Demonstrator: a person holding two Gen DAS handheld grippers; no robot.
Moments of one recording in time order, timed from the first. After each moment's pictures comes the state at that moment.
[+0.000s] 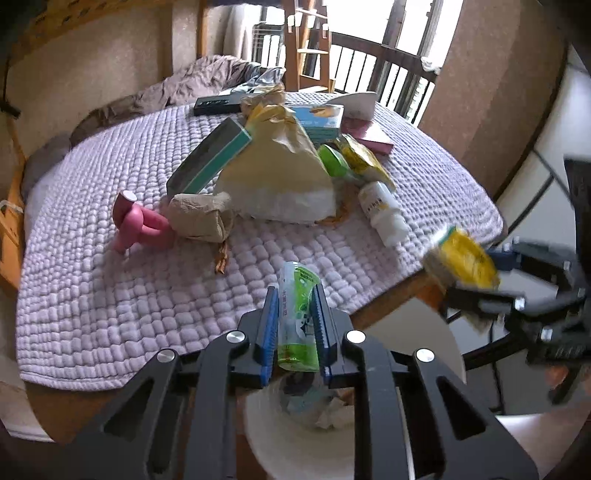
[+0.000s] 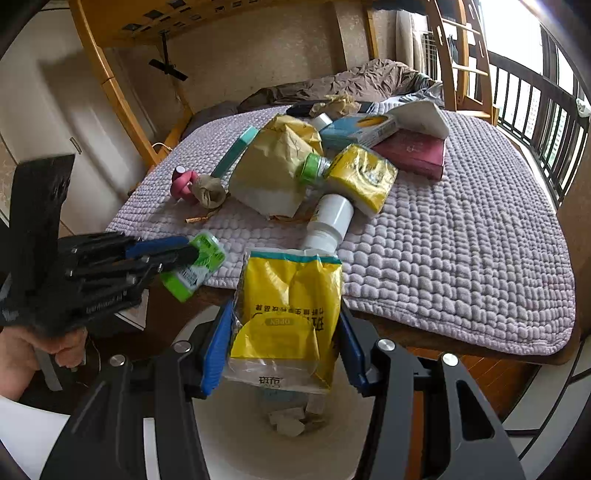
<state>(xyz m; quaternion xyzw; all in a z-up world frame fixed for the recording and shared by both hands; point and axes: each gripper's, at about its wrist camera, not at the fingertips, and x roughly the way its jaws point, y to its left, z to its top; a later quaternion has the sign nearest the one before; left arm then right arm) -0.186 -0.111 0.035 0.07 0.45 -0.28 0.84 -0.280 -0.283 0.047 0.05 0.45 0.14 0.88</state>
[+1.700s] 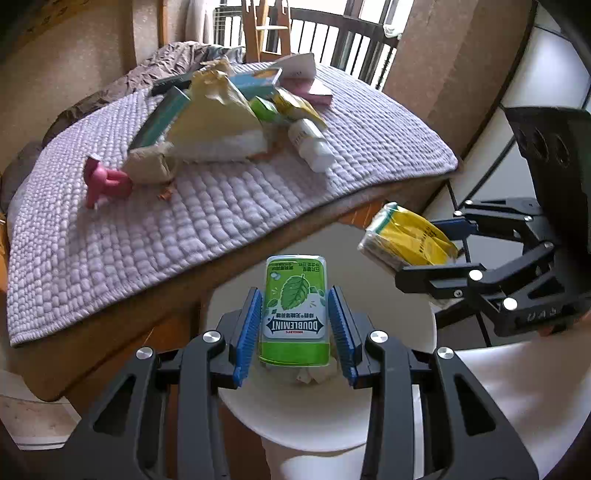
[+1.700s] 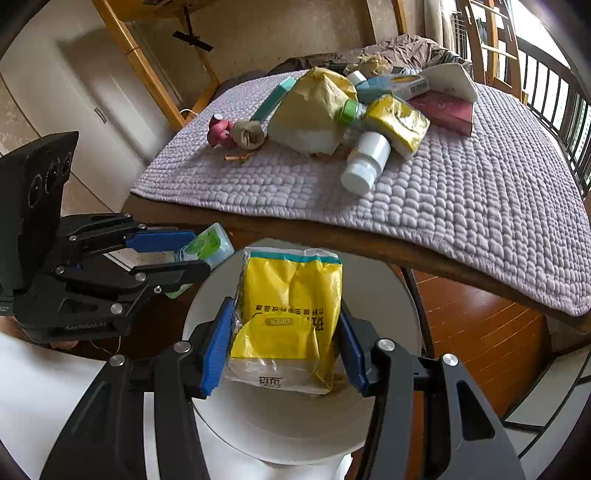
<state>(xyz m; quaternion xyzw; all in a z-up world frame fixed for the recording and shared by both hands) -0.255 -0.117 0.033 0.12 0.48 -0.34 0.80 -0.317 -0.276 0.032 0.05 0.50 0.20 0.84</state>
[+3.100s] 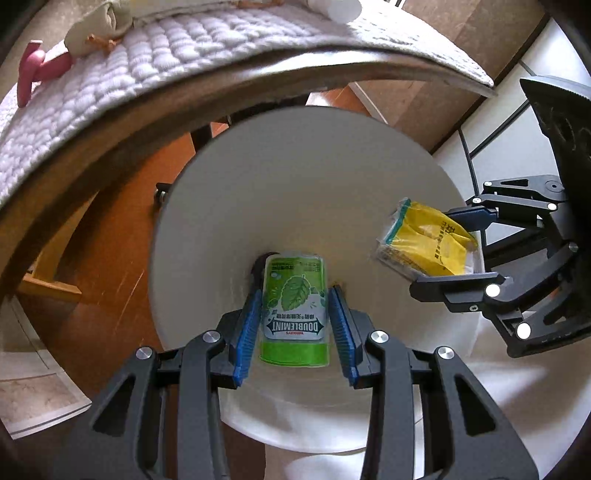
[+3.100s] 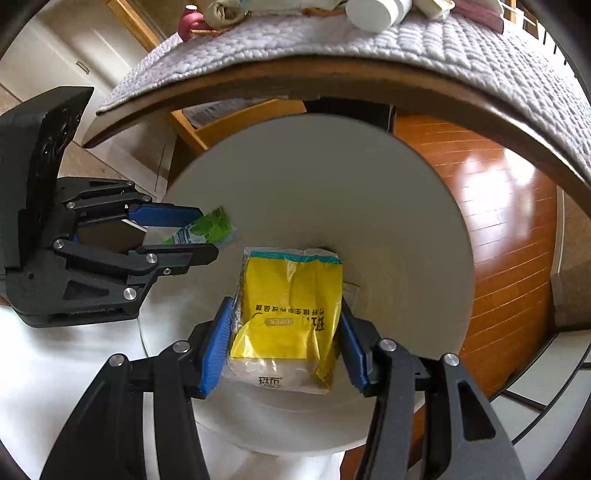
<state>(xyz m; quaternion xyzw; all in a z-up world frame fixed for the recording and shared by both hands) -0.253 -0.131 -0.069 0.14 0.58 -0.32 0.74 -0.305 -0.248 -0.063 0.02 0.60 0.20 0.77</state>
